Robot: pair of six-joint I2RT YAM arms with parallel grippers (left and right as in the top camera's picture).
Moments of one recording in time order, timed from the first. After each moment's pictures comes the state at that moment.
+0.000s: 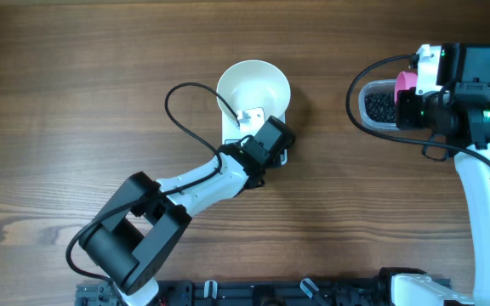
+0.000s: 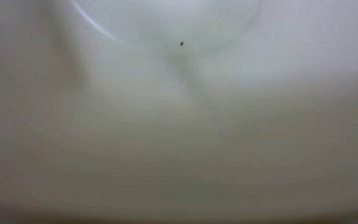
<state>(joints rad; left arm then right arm) -0.77 1.83 1.01 -0.23 -0.27 -0.81 -0.04 1.36 1.35 -0.98 0.06 -0.11</state>
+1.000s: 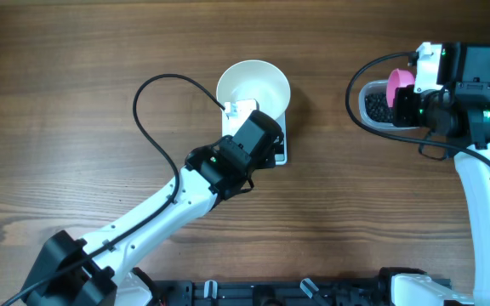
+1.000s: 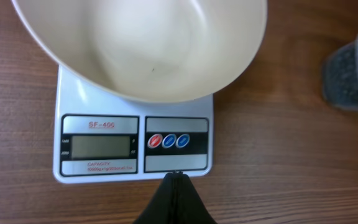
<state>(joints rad) -0.77 1.50 1.02 -0.45 -0.21 -0.77 -0.04 1.36 1.35 -0.97 -0.01 -0.06</state>
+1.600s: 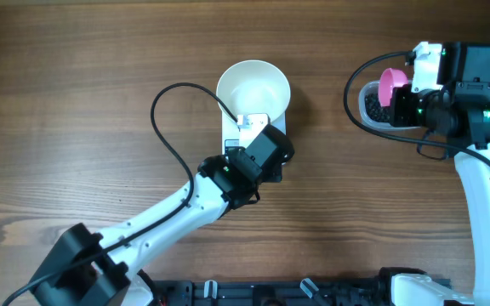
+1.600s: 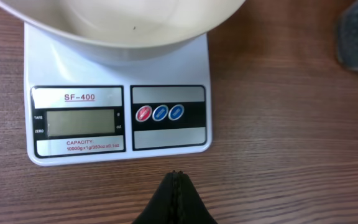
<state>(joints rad) -0.84 1.53 0.97 -0.42 -0.22 -0.77 -0.04 1.36 1.35 -0.96 -0.07 -0.06</state>
